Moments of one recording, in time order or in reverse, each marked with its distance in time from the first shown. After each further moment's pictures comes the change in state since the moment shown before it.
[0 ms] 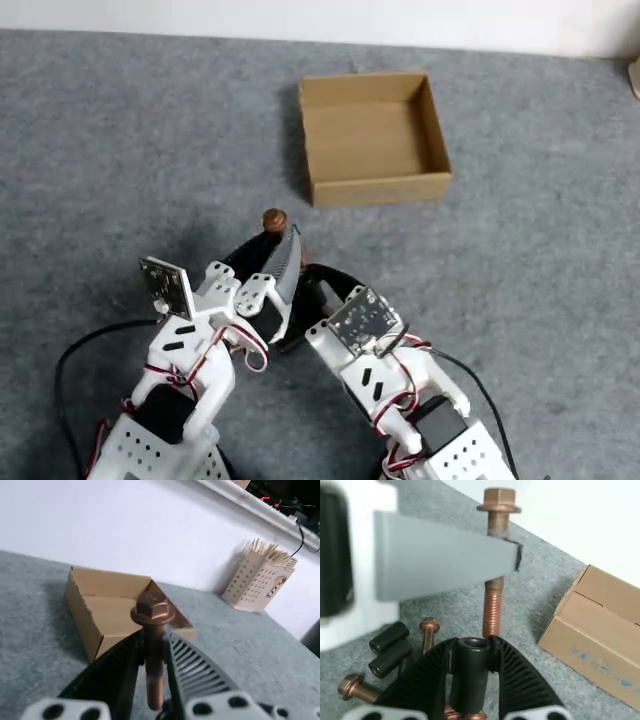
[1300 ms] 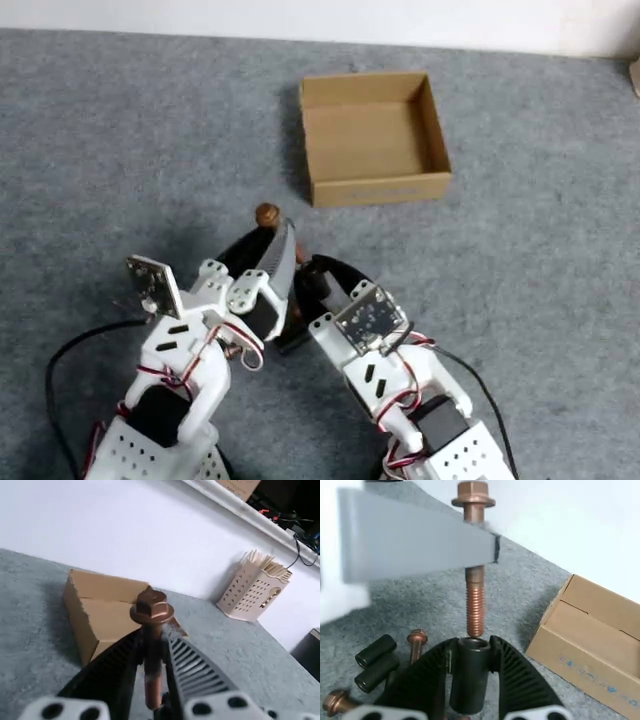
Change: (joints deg) left arm 0.4 0.0 -3.8 2.3 2.2; right arm 1.7 0.1 0.0 -3.3 0.2
